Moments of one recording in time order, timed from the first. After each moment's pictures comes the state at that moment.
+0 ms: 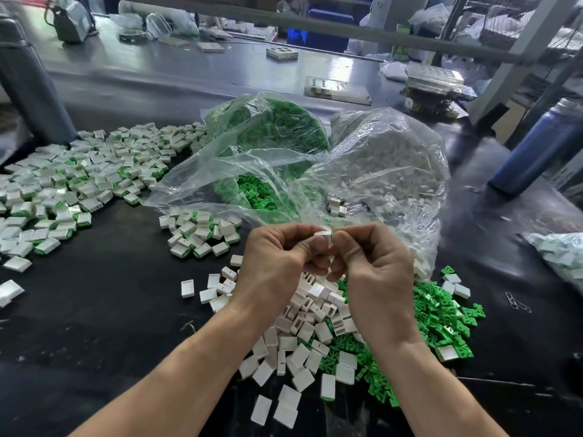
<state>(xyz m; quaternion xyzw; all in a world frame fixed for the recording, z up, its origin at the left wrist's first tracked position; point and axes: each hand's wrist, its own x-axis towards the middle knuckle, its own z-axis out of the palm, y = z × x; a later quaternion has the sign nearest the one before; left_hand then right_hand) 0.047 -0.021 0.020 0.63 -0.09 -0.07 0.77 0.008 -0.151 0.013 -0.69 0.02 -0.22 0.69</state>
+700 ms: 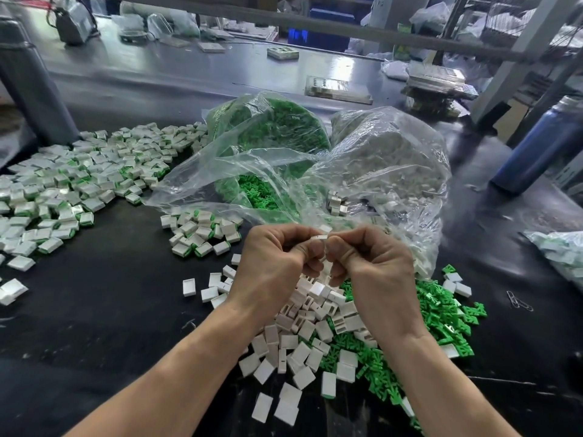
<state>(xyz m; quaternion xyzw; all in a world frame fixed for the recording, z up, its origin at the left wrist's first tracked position) 0.050 -0.015 0.013 0.68 -0.11 -0.05 0.73 0.010 -0.162 0.015 -0.71 0.01 -0.16 0.69</state>
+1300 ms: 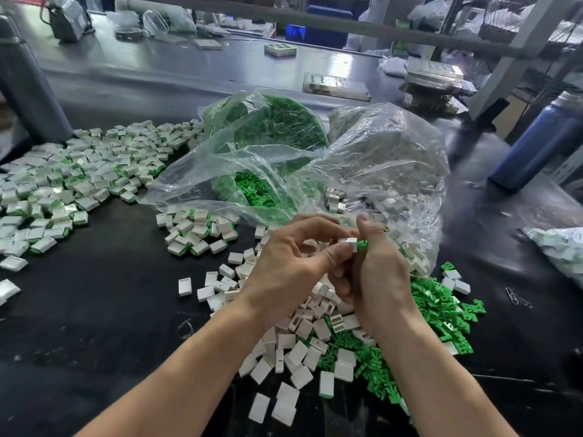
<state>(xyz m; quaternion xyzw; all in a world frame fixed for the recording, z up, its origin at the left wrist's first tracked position) 0.048 -0.027 0.016 0.66 -0.20 -0.09 0.72 0.019 -0.160 0.016 -0.62 0.14 -0.04 0.77</state>
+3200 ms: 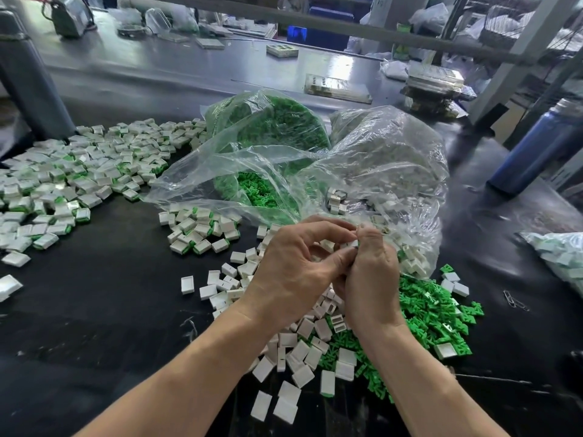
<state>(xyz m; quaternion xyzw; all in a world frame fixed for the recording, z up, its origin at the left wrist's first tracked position) 0.039 -0.029 0.026 0.72 -0.24 -0.02 0.65 0.022 -0.142 0.009 -0.60 0.07 -0.15 0.78</state>
